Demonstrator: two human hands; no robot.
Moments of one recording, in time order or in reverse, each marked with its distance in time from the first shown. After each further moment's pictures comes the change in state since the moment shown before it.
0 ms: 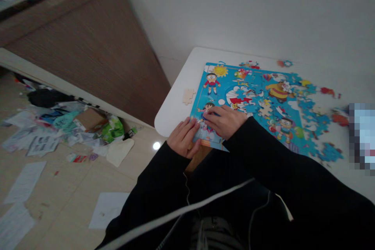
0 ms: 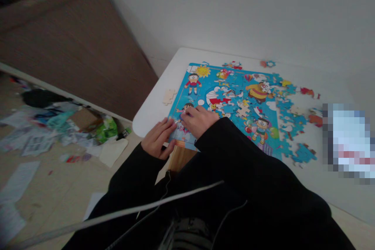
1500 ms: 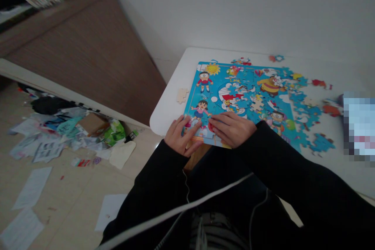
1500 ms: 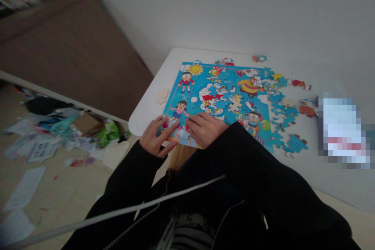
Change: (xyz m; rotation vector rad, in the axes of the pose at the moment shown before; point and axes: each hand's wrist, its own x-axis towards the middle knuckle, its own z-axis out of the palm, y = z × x) left_hand 0.000 0.005 0.001 0.035 -0.091 -0.023; right_hand -0.044 0.010 -0.006 0.041 0.349 -0.183
